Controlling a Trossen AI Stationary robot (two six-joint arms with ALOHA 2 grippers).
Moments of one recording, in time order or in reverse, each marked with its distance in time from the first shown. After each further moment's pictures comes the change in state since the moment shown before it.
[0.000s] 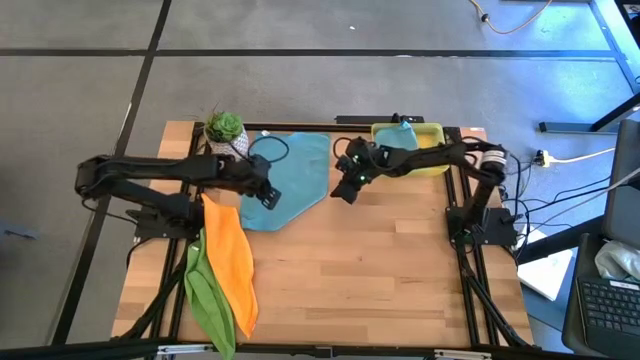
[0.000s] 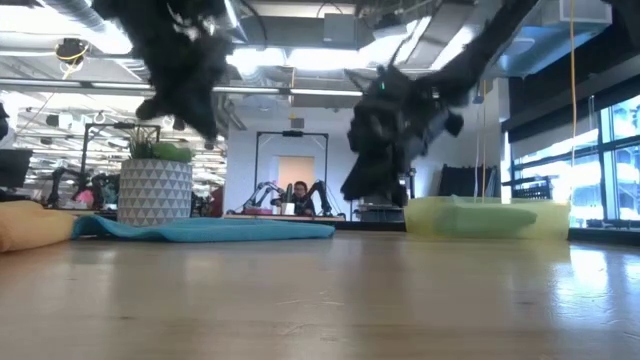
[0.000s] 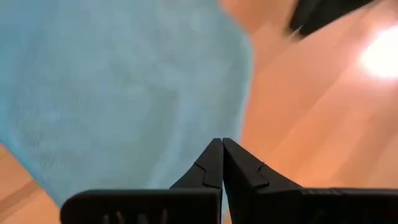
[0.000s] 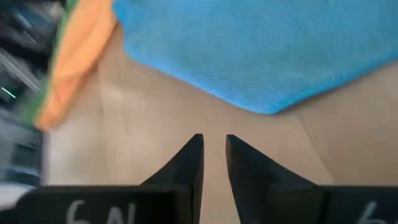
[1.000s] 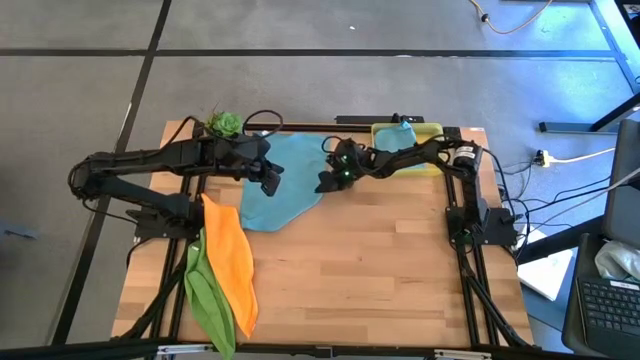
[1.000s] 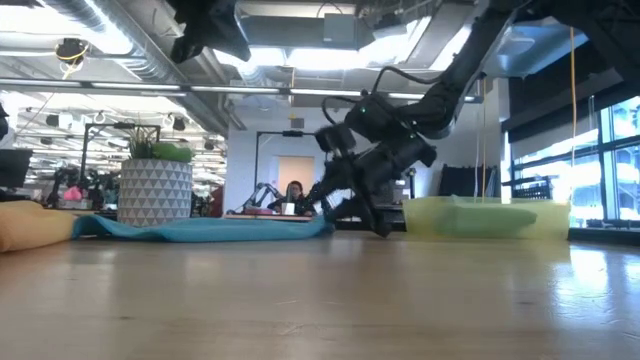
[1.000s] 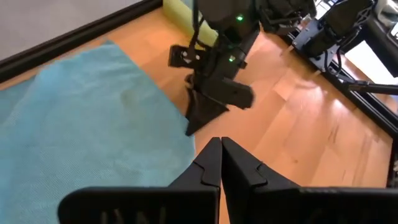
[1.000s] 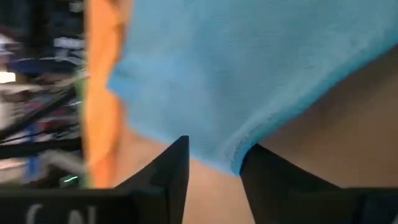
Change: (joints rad) left arm 0.002 -0.035 0.258 -0.026 -0.034 0.150; right arm -0.002 0.212 0.102 0.242 -0.020 0.495
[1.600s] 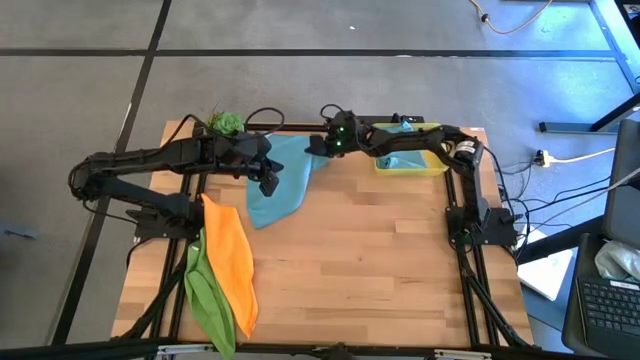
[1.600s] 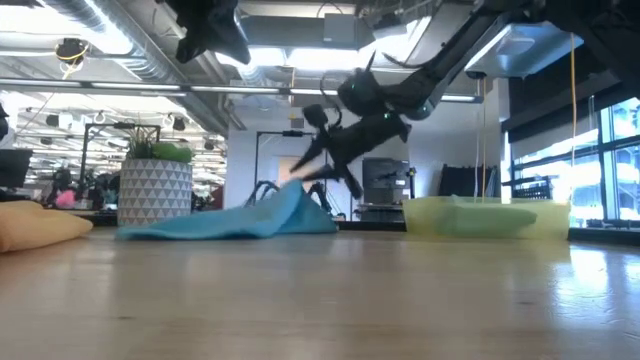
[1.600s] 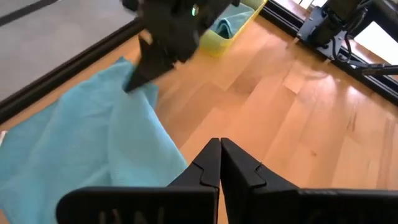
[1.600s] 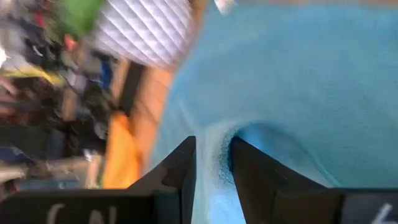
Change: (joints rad) left arm 0.026 -0.001 0.000 0.000 0.001 0.152; right arm -0.097 0.020 0.239 -0.075 0.230 0.038
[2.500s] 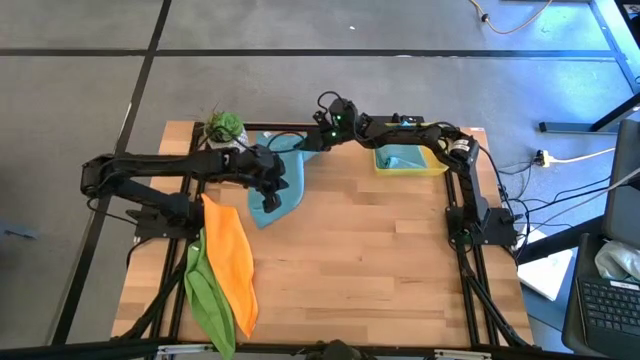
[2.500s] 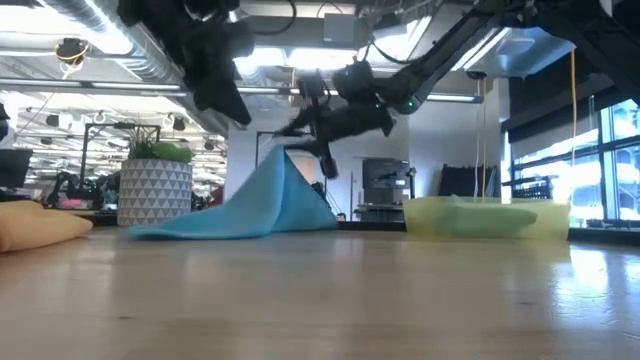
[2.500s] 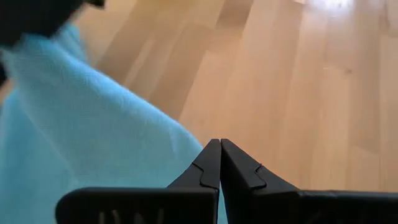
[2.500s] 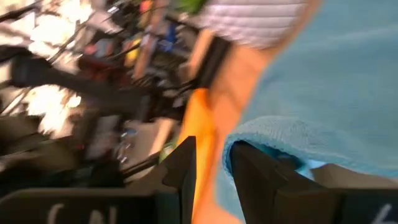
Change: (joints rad) left arm 0.038 0.102 -0.219 0.193 0.161 0.329; right arm -0.022 0.037 0.156 0.064 -0.311 0.018
